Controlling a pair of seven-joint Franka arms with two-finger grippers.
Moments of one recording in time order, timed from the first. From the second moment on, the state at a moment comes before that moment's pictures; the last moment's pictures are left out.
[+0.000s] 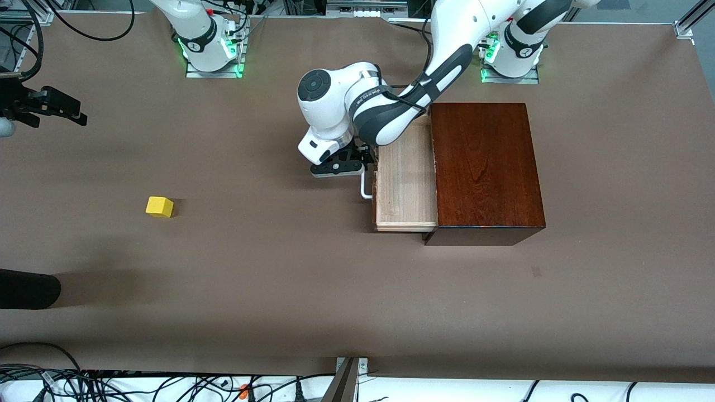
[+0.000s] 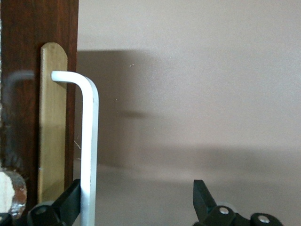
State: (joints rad) left arm -0.56 0.84 -0.50 -1.26 0.51 1.89 -1.17; right arm -0.06 -0.03 -0.02 -1.65 0.02 1.52 -0.12
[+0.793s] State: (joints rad) left arm -0.45 0.65 -0.51 -1.19 0.34 1.75 -1.07; right arm -0.06 -0.03 -0.02 -1.65 0.02 1.51 -0.12
